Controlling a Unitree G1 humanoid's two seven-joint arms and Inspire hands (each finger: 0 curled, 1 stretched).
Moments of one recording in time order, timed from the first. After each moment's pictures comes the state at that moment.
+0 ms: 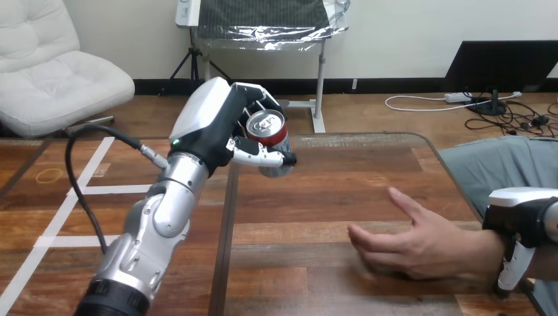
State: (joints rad) left arm -0.52 0.28 -0.22 0.47 0.48 -0.19 0.04; right arm -0.37 -0.91 0.31 0.26 -0.75 0.13 0.77
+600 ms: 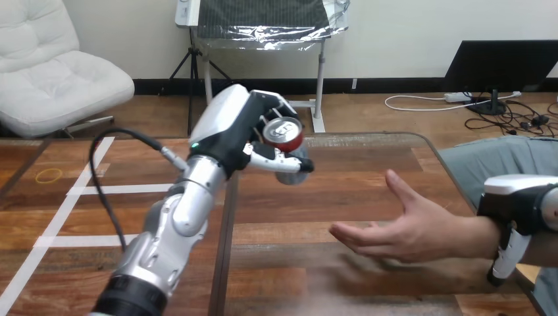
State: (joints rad) left arm -0.56 0.22 -0.25 0.53 0.49 -0.18 0.03; right arm -0.41 -0.91 0.31 0.26 -0.74 0.10 0.78
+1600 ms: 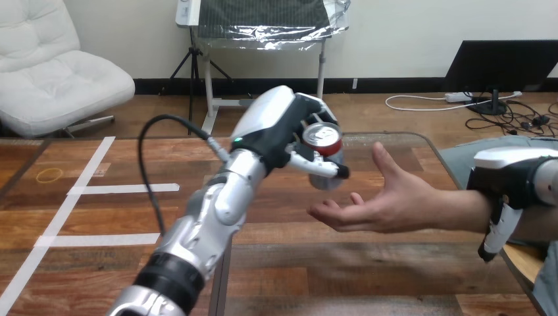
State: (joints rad) left arm -0.69 0.11 -0.31 0.71 0.53 -0.18 0.03; right arm -0.50 -0.90 0.31 0.24 -0.75 0.08 0.82
